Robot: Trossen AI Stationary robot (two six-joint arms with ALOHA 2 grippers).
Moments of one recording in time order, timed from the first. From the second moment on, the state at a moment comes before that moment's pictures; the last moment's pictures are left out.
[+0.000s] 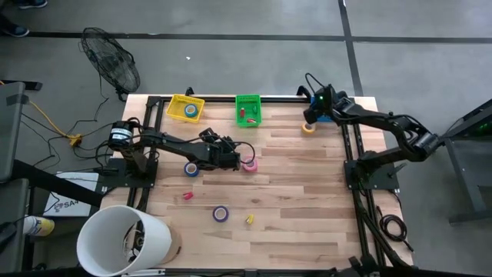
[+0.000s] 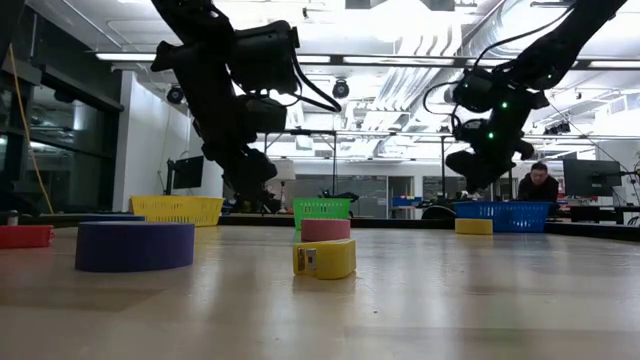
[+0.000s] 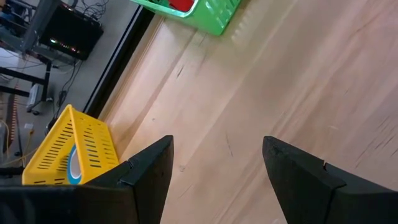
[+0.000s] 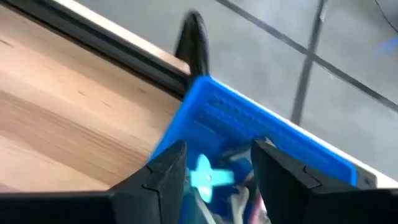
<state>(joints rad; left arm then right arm) -0.02 1.76 1.05 -0.57 -0.85 -0.44 -0.90 1.34 0.65 -0.16 0.37 0.03</state>
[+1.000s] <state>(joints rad) -0.02 1.75 1.03 -1.08 -0.88 -0.82 -0.67 1.13 0.63 -0.14 0.07 -0.09</state>
